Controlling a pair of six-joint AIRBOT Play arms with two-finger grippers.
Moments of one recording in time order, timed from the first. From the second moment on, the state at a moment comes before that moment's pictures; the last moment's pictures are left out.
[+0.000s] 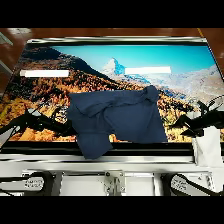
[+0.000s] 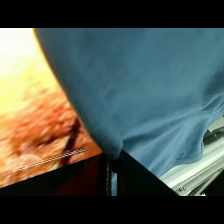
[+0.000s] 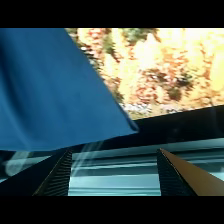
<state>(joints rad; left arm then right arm) 0.11 -1.48 0.71 0.76 -1.16 -1.23 -0.49 -1.30 0.90 -1.23 1.40 1.42</state>
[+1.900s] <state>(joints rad) 0.18 -0.65 2.13 1.23 -1.42 -1.44 -0.32 -0.56 1.95 -1.25 1.34 1.42</state>
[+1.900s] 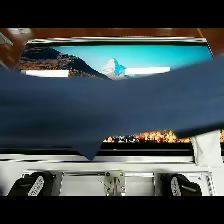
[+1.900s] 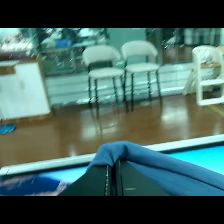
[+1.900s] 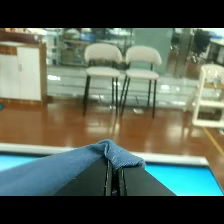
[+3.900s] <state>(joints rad) 0.12 -1.59 1.30 1.09 -1.01 -1.28 -0.10 -1.60 1.30 -1.30 0.83 1.47</state>
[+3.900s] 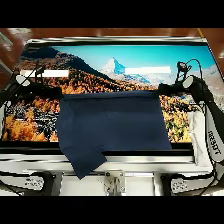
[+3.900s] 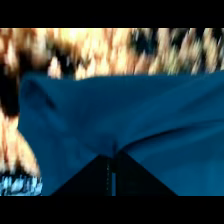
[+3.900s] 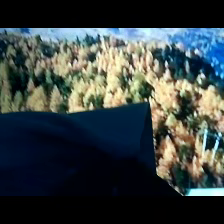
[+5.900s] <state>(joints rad) 0.17 -1.20 0.40 0.94 -1.22 -1.35 -0.47 -1.32 1.02 -1.15 1.33 1.26</state>
